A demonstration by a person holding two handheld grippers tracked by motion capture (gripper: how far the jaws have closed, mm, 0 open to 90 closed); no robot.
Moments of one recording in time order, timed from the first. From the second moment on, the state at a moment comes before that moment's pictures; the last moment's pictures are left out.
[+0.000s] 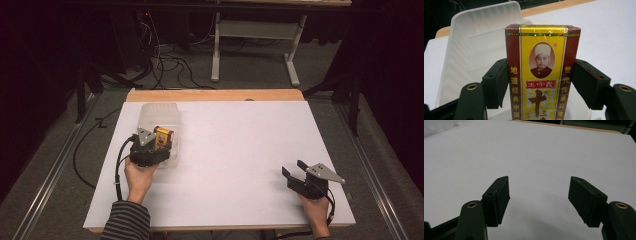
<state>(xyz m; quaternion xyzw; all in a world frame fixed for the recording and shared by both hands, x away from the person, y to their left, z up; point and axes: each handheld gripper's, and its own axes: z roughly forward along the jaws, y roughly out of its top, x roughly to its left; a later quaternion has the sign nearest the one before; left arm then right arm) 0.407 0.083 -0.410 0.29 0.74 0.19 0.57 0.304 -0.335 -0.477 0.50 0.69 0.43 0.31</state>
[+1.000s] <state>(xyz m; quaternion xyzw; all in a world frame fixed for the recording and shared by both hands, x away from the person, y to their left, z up) 0.394 0.089 -0.410 0.28 0.75 0.18 0.57 0.304 -0.335 -0.477 0.50 0.69 0.43 0.31</state>
